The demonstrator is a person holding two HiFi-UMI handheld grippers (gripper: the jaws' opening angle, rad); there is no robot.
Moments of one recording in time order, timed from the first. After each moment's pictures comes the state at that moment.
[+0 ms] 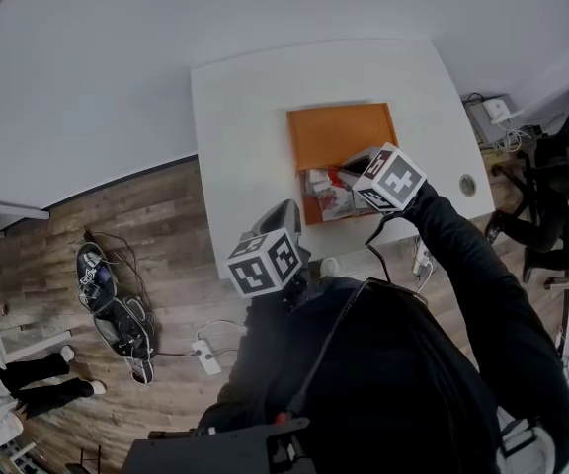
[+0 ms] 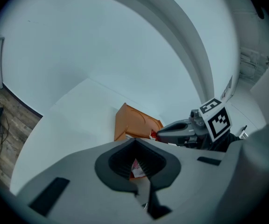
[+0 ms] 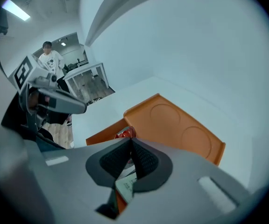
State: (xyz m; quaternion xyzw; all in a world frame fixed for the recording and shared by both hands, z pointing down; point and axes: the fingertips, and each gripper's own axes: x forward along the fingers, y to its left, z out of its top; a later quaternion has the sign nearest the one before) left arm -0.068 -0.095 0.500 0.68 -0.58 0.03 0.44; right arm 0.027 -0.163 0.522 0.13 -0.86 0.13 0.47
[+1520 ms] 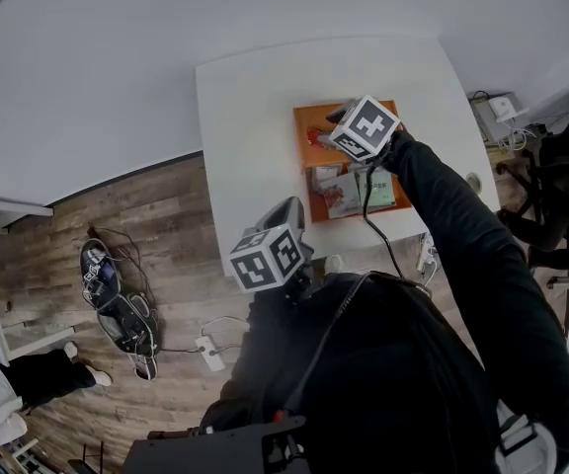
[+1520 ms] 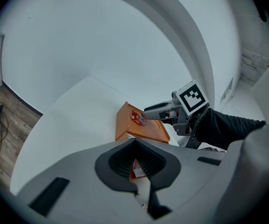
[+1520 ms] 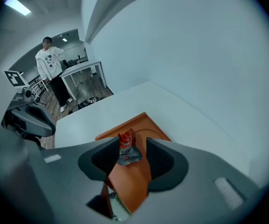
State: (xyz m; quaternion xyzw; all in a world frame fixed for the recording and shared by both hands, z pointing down) left arm -0.072 -0.094 0.499 0.69 -0.57 0.03 0.45; right arm -0.026 -0.241 0.513 0.14 -0.86 0.09 0.48
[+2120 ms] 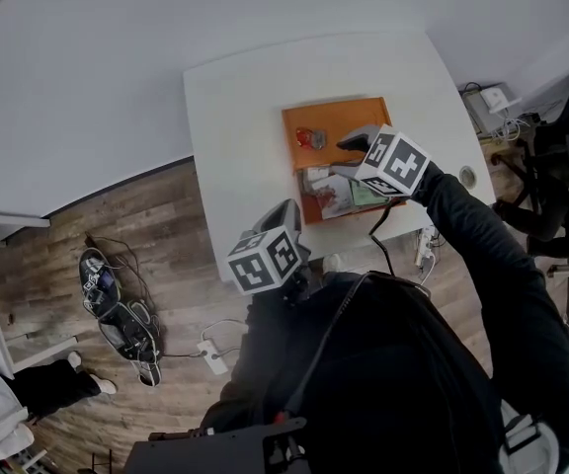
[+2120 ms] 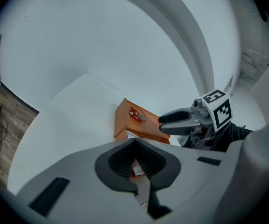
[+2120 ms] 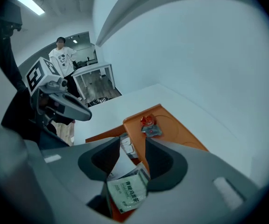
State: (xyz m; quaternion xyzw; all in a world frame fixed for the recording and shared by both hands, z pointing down) left arm -0.060 -0.095 0.506 0.69 -0.57 0.04 0.45; right arm 0.021 -0.176 0.494 0.09 -0.88 0.07 0.46
